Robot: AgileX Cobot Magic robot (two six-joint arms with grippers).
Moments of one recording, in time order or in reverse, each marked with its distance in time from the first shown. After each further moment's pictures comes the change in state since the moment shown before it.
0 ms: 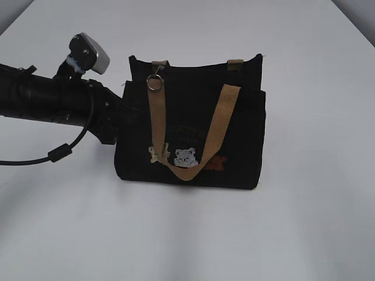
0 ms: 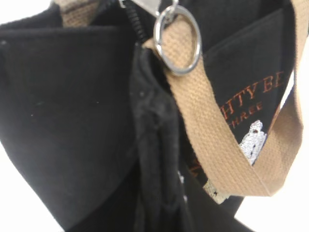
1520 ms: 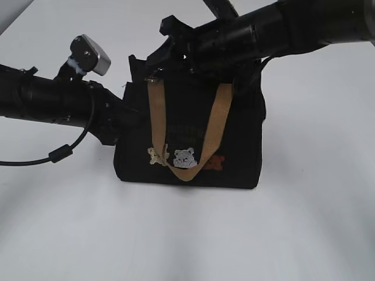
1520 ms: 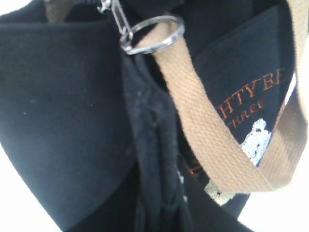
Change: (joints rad) left arm -0.002 0.005 -0.002 0.001 -0.011 0.000; right arm 0.386 1.670 -0.837 0.864 -0.378 -0.143
